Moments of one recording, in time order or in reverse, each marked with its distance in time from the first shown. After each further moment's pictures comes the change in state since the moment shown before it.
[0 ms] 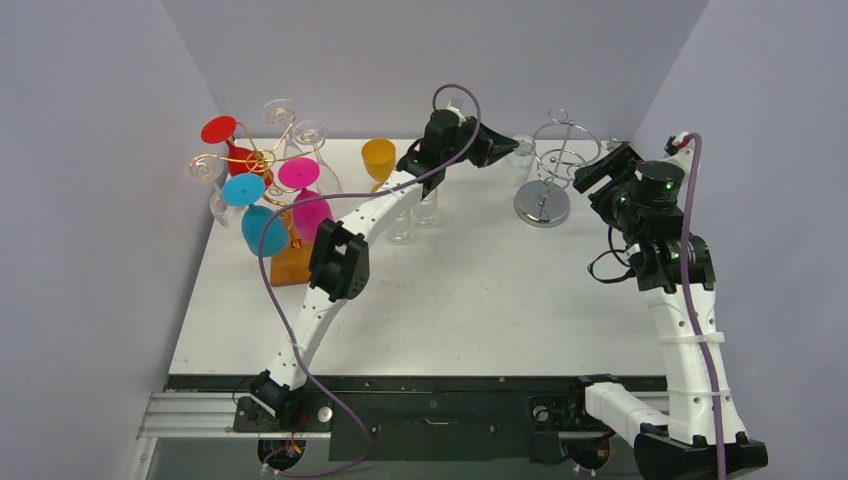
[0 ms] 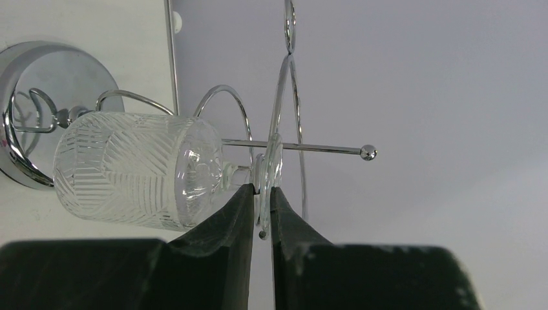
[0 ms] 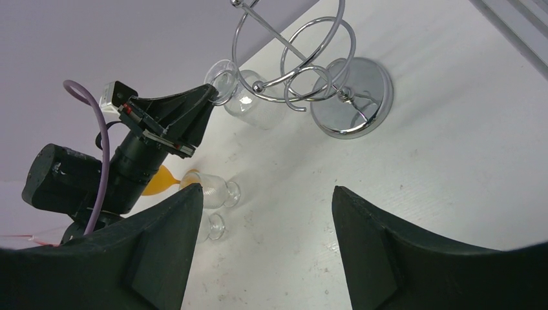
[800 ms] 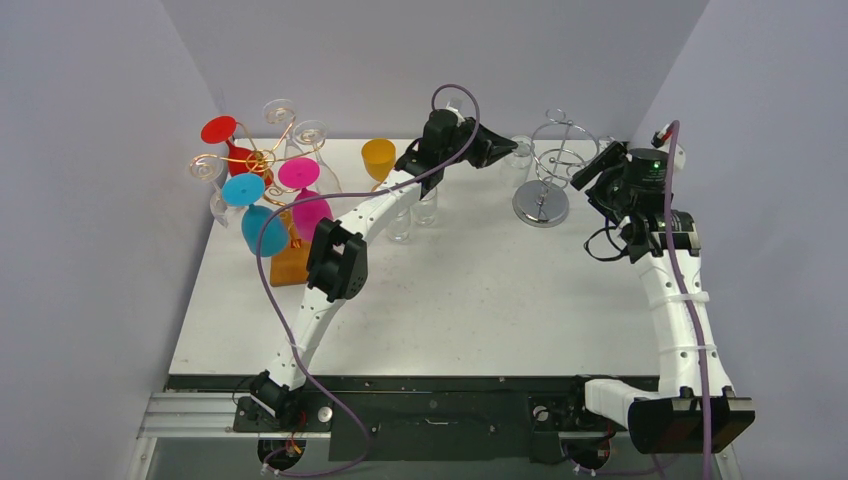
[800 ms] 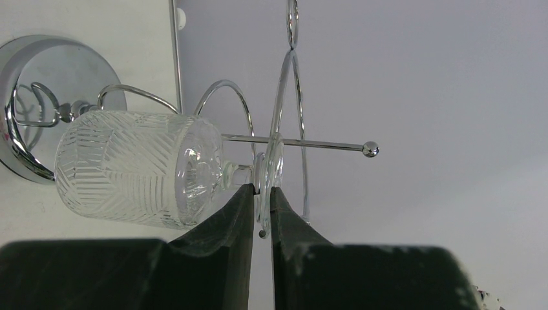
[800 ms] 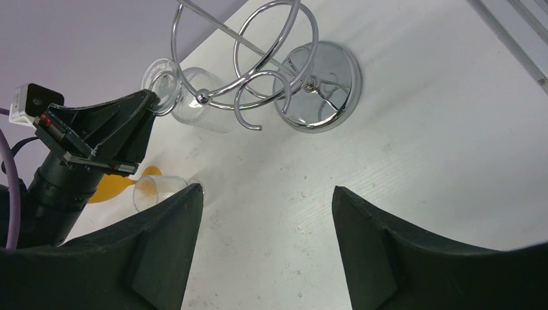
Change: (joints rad) left arm 0.005 -0.025 -0.038 -0.006 0.013 0.008; right arm -0.064 0.141 -0.007 0.014 -0.045 -0.052
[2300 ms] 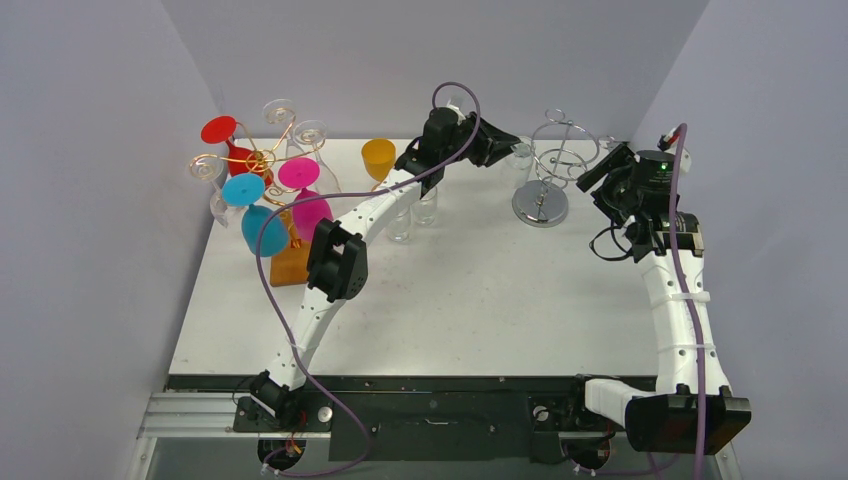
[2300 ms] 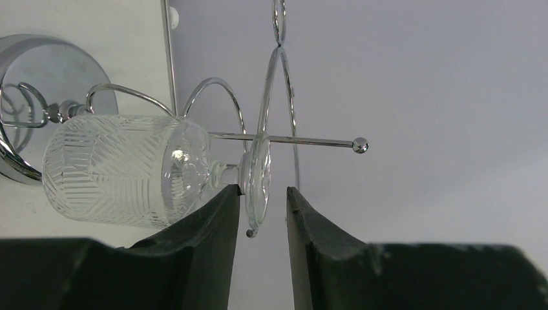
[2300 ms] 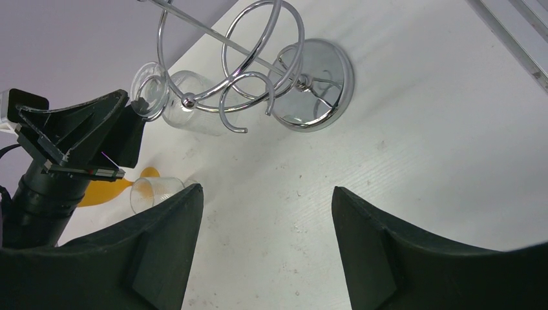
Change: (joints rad) left arm -0.006 0.000 0.019 -0.008 0.003 0.000; right arm -0.060 0.004 -0.016 0.000 -0.053 -0.004
